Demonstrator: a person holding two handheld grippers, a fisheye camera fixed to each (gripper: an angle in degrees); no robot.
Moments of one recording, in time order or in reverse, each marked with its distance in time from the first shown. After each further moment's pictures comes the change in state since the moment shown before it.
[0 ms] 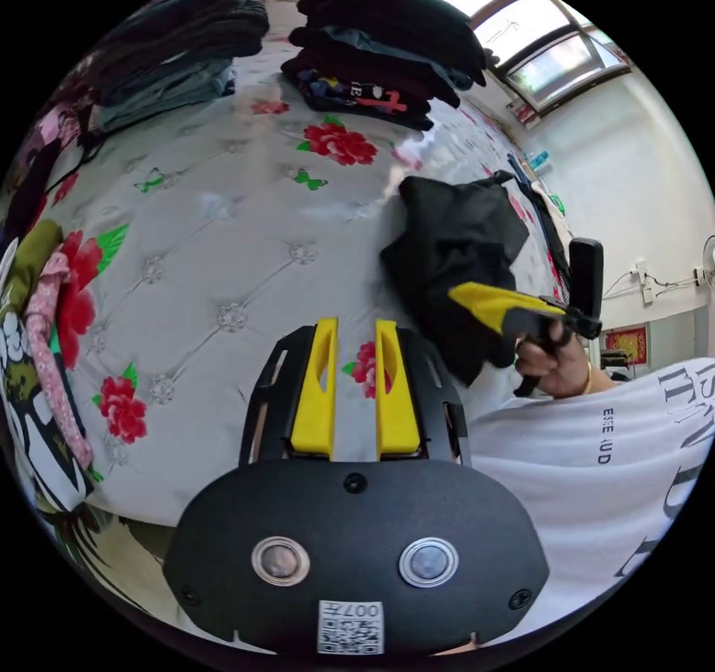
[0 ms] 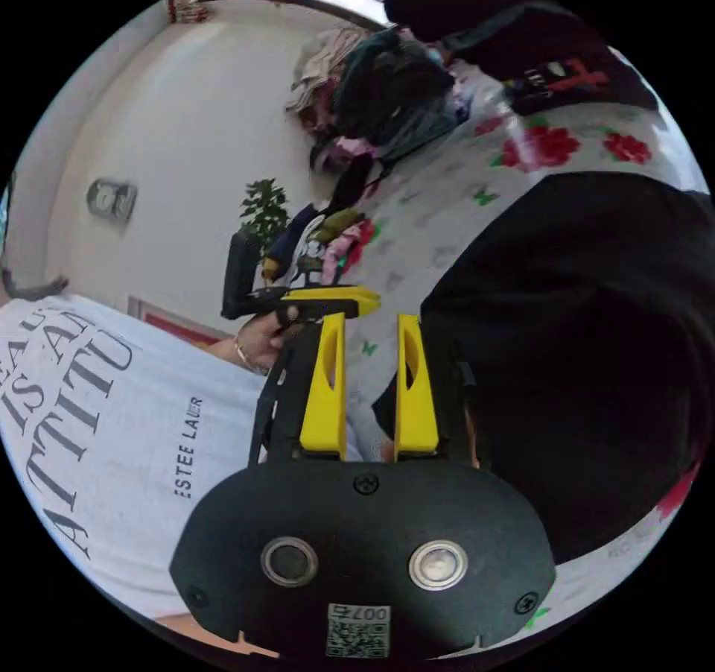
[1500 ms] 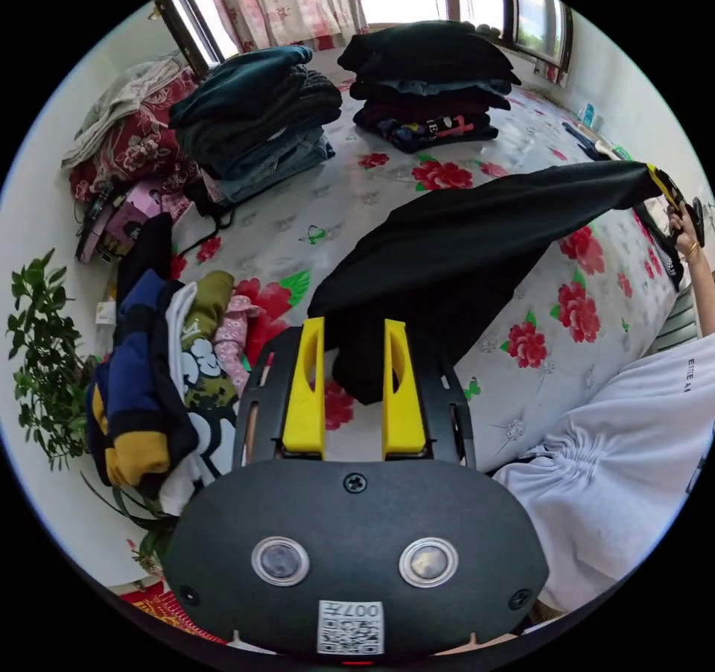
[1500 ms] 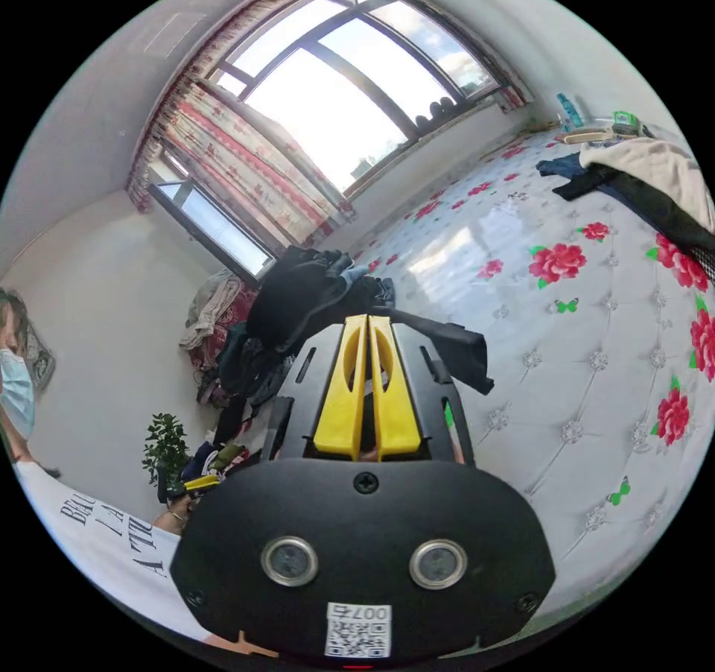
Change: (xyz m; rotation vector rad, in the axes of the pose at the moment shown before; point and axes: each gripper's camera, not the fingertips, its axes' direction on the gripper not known) left arm -0.037 0.055 -0.058 0.074 -0.477 0.155; right arm -0.107 0.161 -0.408 0.959 0.571 0.293
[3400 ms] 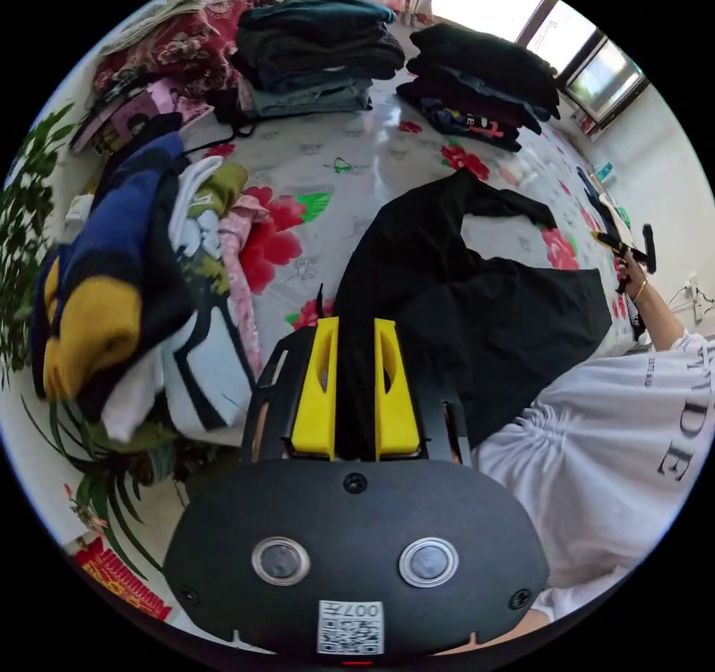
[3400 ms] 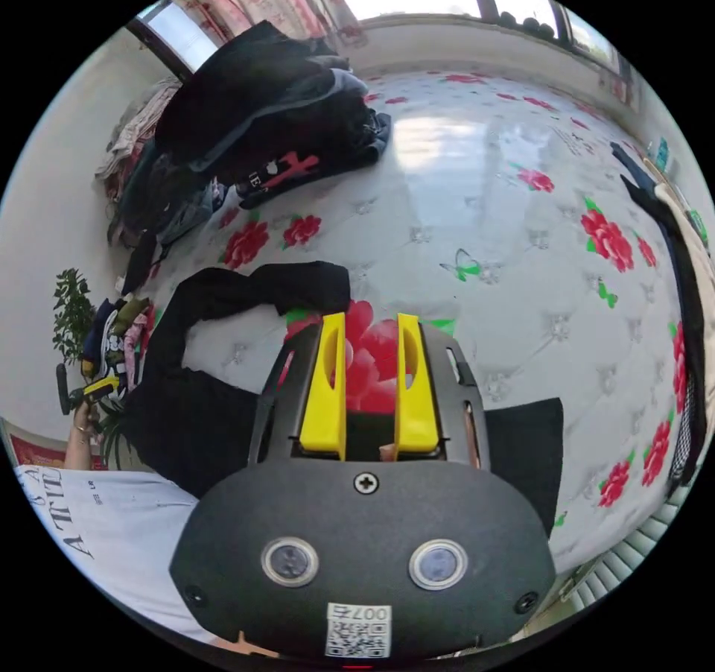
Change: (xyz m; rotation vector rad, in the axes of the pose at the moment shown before) left arm -0.052 -0.017 0.020 -0.127 0.200 -0.198; right arm -0.067 0.060 0.324 -0.654 0.313 -0.291
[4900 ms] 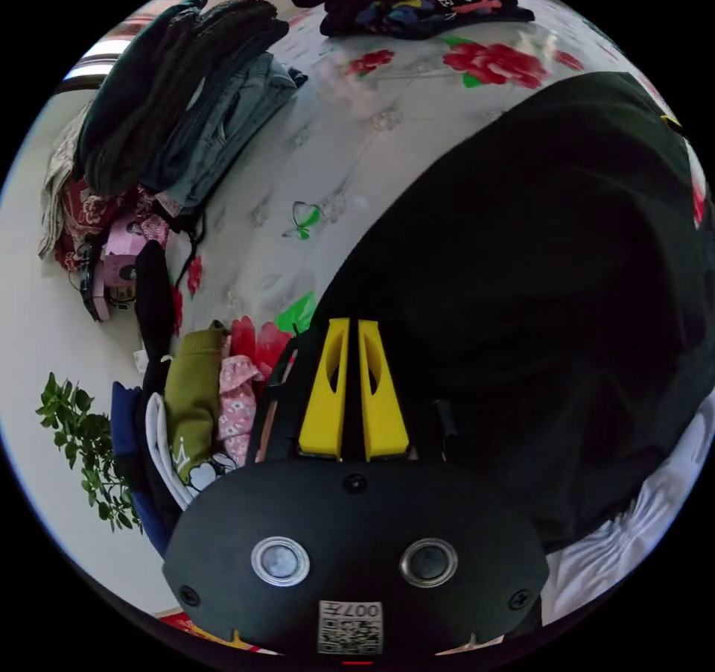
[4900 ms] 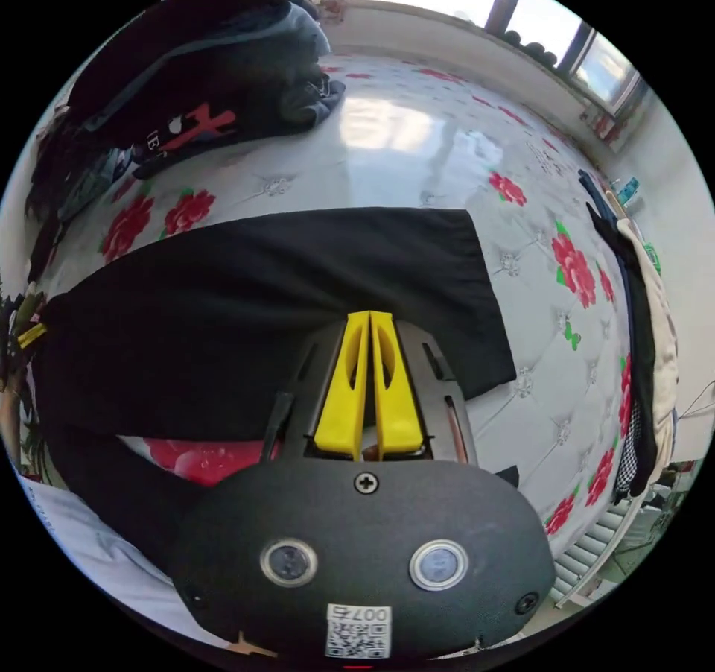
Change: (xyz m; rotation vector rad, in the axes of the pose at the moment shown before) left arm 0.101 -0.160 0.124 -0.142 -0.544 0.329; right arm 0.064 -0.044 0.088 -0.043 0.373 -0.032
